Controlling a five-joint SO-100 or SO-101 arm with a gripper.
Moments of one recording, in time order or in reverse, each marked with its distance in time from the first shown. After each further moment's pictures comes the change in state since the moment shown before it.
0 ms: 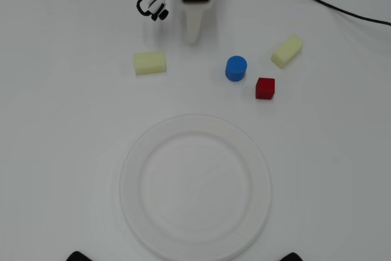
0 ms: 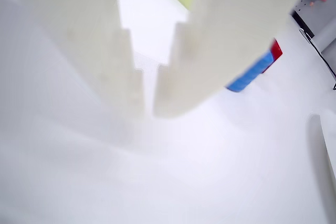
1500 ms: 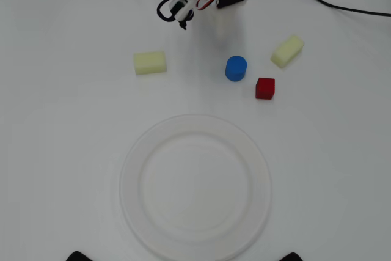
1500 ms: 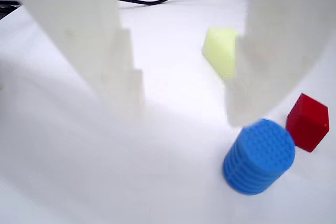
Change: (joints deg) arm -13.4 -63.9 -52.8 2.1 -3.6
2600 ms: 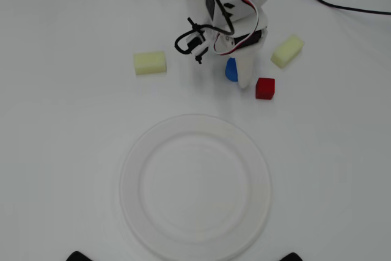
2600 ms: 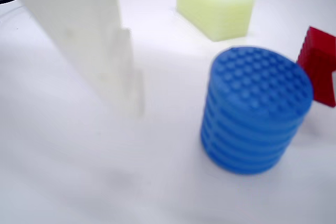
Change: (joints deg) arm -4.2 -24.3 -4.0 -13.8 6.3
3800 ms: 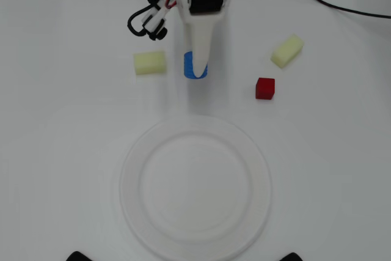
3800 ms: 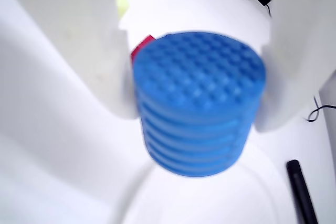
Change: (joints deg) arm 19.0 34.7 10.3 -15.6 -12.2
